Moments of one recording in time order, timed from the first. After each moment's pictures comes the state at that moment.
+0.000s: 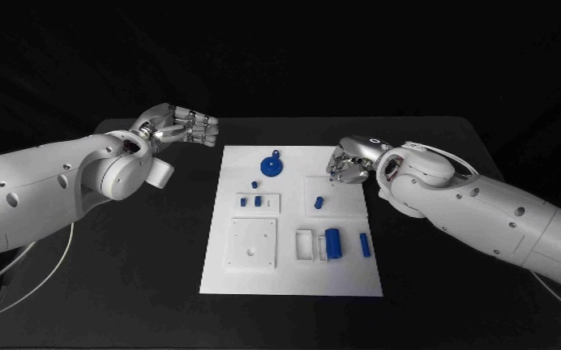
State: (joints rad) left arm 1.34 -0.87 -0.11 1.29 -0.31 -0.16 0.24; left_hand 1.41 0.00 0.14 -0.13 0.12 1.01 0.16 0.06 0.06 1.05 0.15 0.06 0.06 1.18 0.11 0.06 0.07 0.08 1.04 0.09 0.08 0.45; right arm 0.97 -0.74 0.31 1.37 -1.71 -0.10 -0.15; right_hand 1.22 -0.09 0.63 -0.24 0.21 1.26 0.08 0.06 0.07 1.37 0.02 0.06 0.06 1.44 -0.07 0.81 0.54 0.09 1.38 -0.09 0.58 0.68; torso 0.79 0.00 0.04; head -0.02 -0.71
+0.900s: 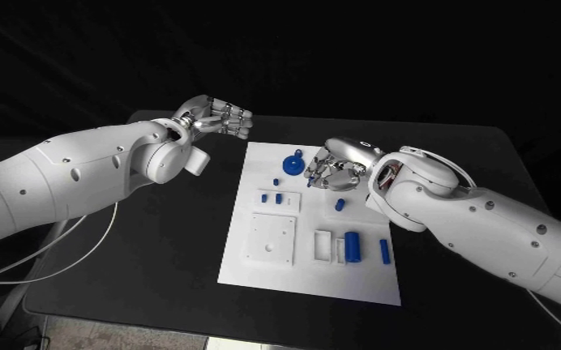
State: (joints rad) left arm 1.34 -0.82 -0.11 1.26 -0.31 -0.18 0.24; left_hand 1.41 0.00 0.14 -0.13 0.12 1.01 0.16 0.06 0.06 1.05 0.15 0.06 0.06 1.18 0.11 0.06 0.07 0.08 1.04 0.09 0.08 0.45; right arm 0.97 -0.65 0.30 1.50 -1.61 -0.10 -0.08; right_hand 1.23 -0.08 0.62 -0.24 0.23 1.26 0.08 0.06 0.07 1.37 0.02 0.05 0.06 1.44 -0.06 0.81 0.54 0.09 1.38 -0.09 0.56 0.70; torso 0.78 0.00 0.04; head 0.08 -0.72
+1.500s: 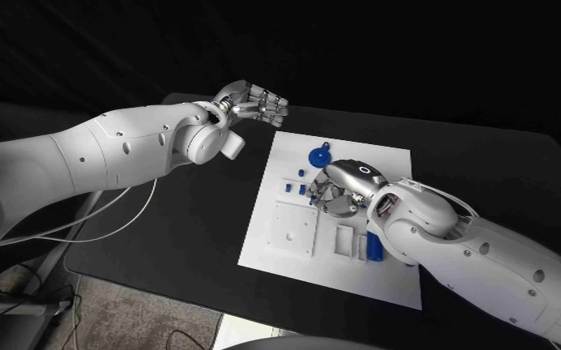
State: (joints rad) left arm 1.34 -0.79 -0.11 1.25 -0.31 -0.20 0.25; left_hand 1.41 0.00 0.15 -0.14 0.12 1.01 0.16 0.06 0.06 1.05 0.15 0.06 0.06 1.18 0.11 0.06 0.07 0.08 1.04 0.09 0.08 0.45; right arm 0.93 -0.58 0.20 1.50 -1.77 -0.19 -0.08; right_hand 1.23 -0.08 0.61 -0.25 0.22 1.26 0.08 0.06 0.07 1.37 0.02 0.06 0.06 1.45 -0.07 0.81 0.55 0.09 1.39 -0.09 0.56 0.72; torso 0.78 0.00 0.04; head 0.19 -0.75
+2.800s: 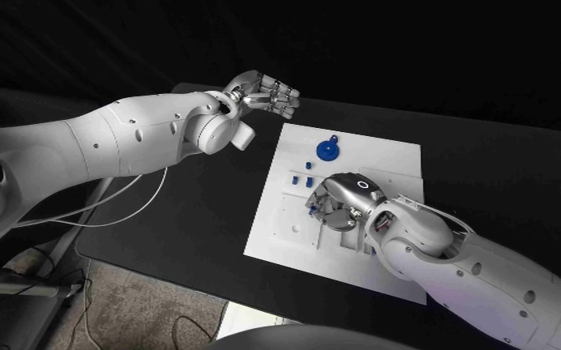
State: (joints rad) left arm 1.34 -0.79 -0.11 1.26 -0.30 -0.20 0.25; left_hand 1.41 0.00 0.15 -0.14 0.12 1.01 0.16 0.06 0.06 1.05 0.15 0.06 0.06 1.18 0.11 0.06 0.07 0.08 1.04 0.09 0.08 0.46; right arm 0.86 -0.56 0.16 1.49 -1.84 -0.25 -0.08; right_hand 1.23 -0.08 0.62 -0.25 0.23 1.27 0.08 0.06 0.07 1.37 0.02 0.06 0.06 1.45 -0.06 0.81 0.54 0.09 1.39 -0.10 0.55 0.77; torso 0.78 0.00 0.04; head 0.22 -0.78
